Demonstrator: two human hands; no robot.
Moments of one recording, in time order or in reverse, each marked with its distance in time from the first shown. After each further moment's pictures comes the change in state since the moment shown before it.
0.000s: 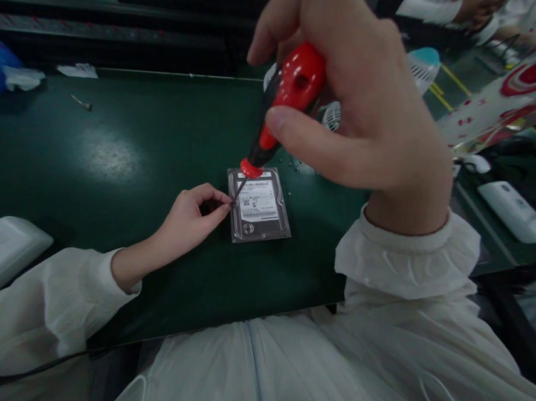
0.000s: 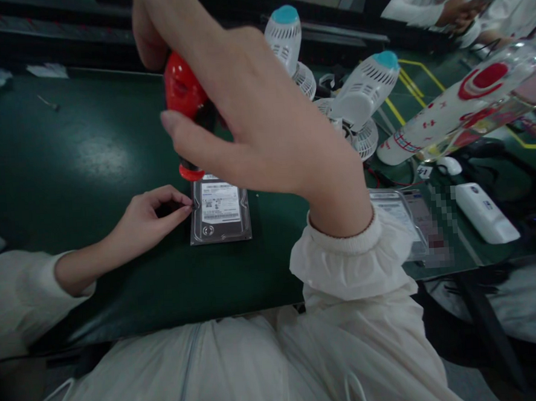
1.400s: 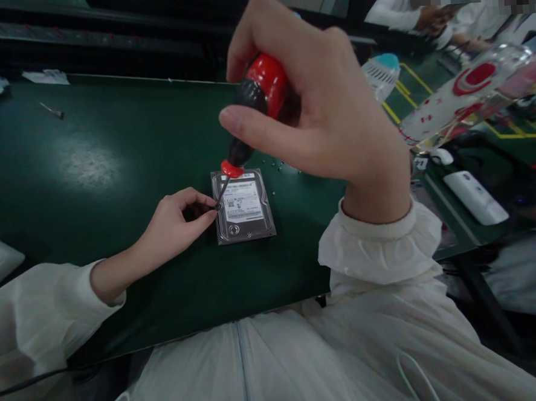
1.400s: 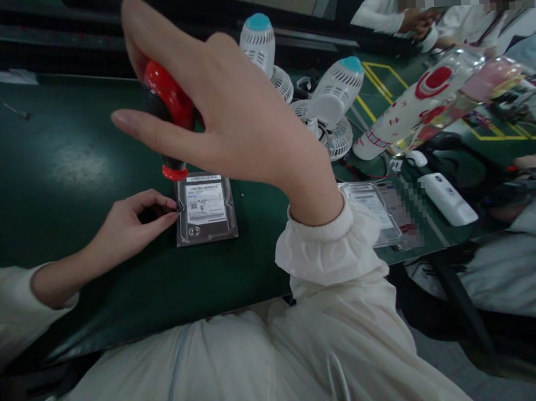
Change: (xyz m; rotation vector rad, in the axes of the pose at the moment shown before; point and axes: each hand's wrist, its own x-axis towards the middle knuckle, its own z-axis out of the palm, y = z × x) left_hand -0.001 -0.002 -0.001 0.060 -0.007 -0.003; right_hand 0.000 0.002 0.003 -0.072 0.041 0.055
